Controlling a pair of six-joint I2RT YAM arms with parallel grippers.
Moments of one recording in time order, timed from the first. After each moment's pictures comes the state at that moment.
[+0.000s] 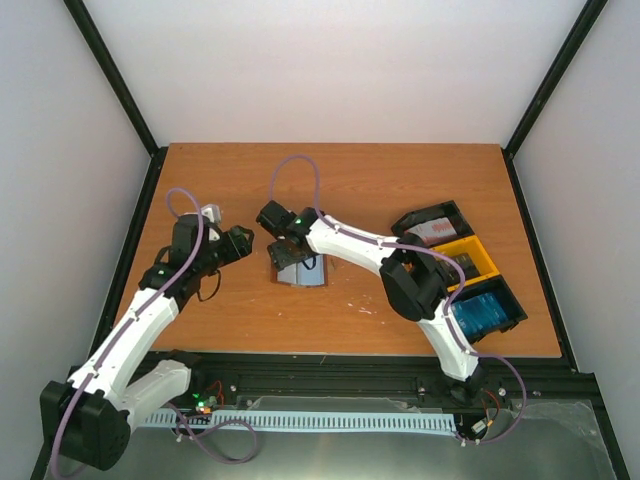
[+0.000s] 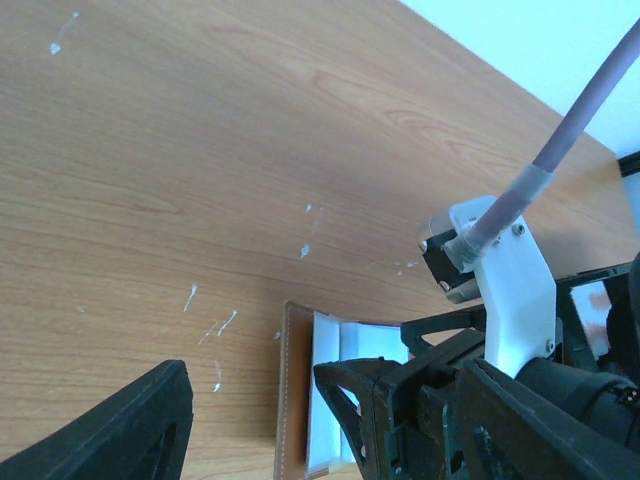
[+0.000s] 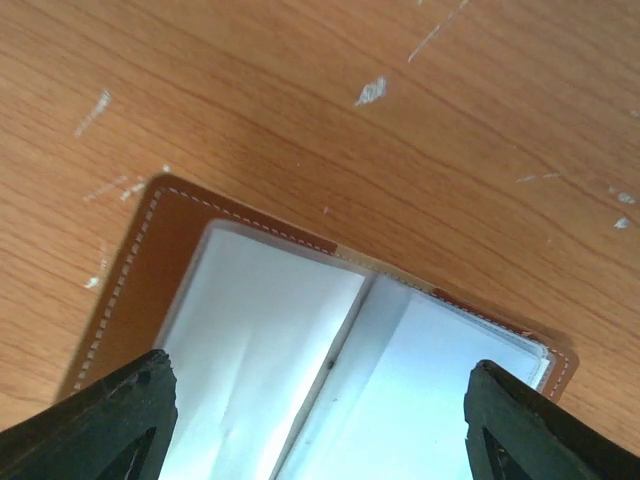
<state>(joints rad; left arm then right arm) -0.26 0.95 0.71 -0.41 0.10 -0.64 0.94 2.23 1.87 -0.87 0.16 0.43</state>
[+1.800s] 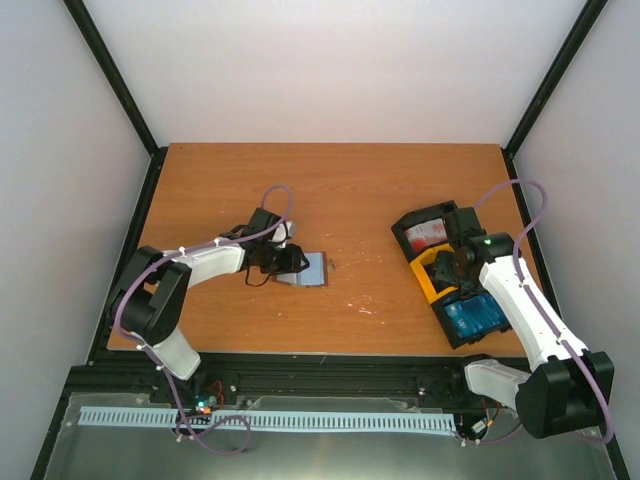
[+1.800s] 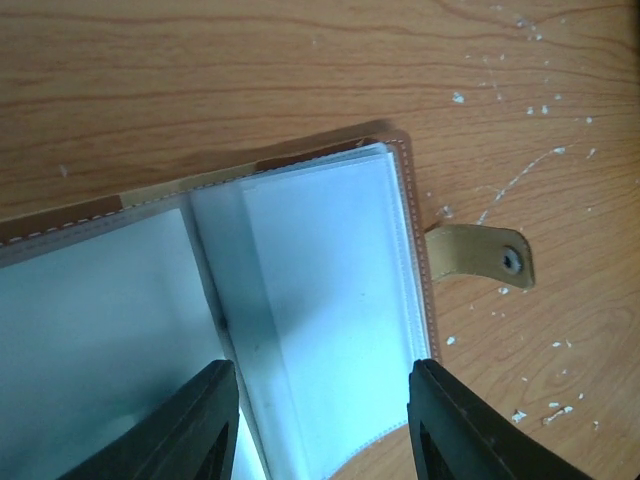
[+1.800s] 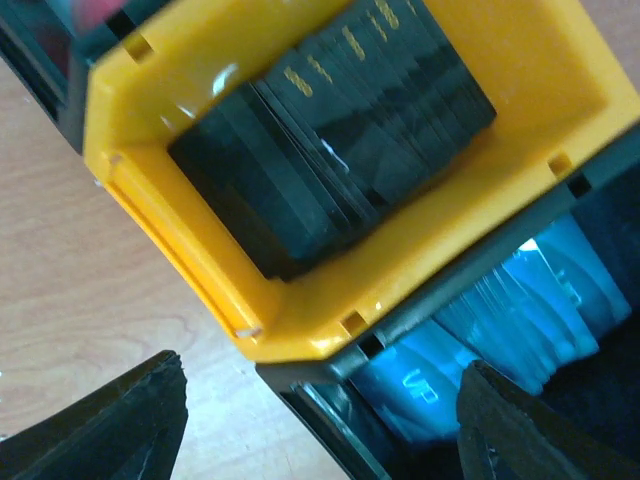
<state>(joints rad) -0.48 1.64 0.87 -0.24 0.39 -0.50 0.20 1.15 0.96 -1.08 0.19 0.50</state>
